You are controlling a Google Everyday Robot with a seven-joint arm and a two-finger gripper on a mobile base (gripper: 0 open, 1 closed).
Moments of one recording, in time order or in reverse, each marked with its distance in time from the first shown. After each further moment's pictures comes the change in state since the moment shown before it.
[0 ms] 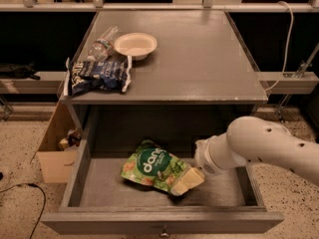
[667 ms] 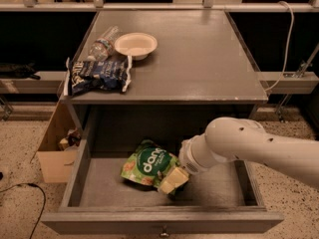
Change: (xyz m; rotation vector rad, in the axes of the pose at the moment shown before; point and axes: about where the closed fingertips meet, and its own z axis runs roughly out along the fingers) arm -0.023 0.009 0.035 -0.018 0.013 -0.036
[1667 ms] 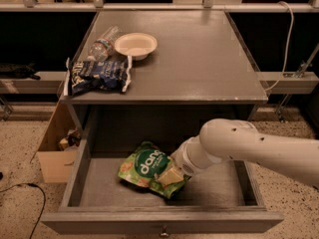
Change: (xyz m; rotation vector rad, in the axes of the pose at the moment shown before) arm -0.005 0.007 0.018 -0.027 0.011 -0.011
